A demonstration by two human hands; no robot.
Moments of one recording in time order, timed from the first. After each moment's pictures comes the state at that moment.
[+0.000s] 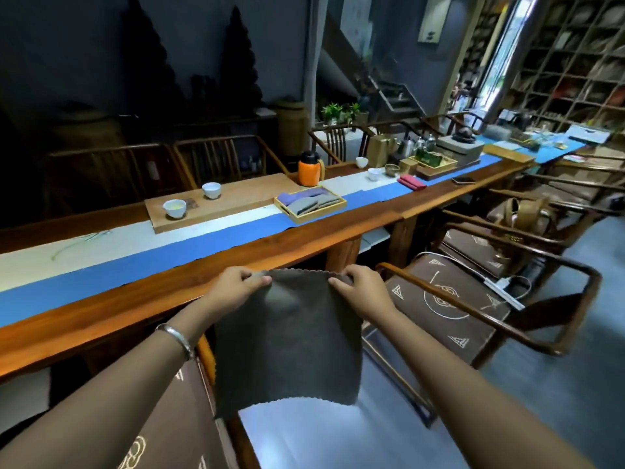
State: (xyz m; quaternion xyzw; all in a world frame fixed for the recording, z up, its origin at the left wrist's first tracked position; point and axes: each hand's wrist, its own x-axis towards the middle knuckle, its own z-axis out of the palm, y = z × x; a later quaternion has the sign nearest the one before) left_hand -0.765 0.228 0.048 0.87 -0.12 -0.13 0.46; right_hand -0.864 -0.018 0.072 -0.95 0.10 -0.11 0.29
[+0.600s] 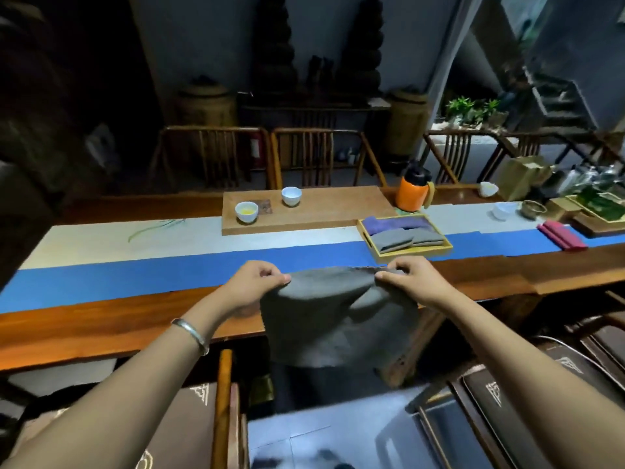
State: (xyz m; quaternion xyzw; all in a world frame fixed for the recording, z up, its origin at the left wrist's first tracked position) left_hand -0.566 0.240 0.049 0.85 -0.01 -0.12 0.51; right_hand -0.544 -0.087 0.076 -0.92 -0.10 0.04 0.37
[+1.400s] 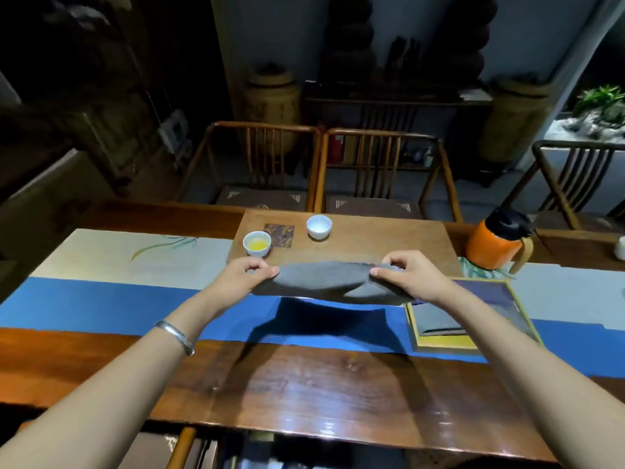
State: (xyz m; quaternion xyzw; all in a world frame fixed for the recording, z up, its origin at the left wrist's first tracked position) left_hand -0.337 0.242 0.023 0.83 0.15 -0.04 0.54; right_hand -0.233 -0.075 0.057 -0.86 -0.22 0.18 0.42
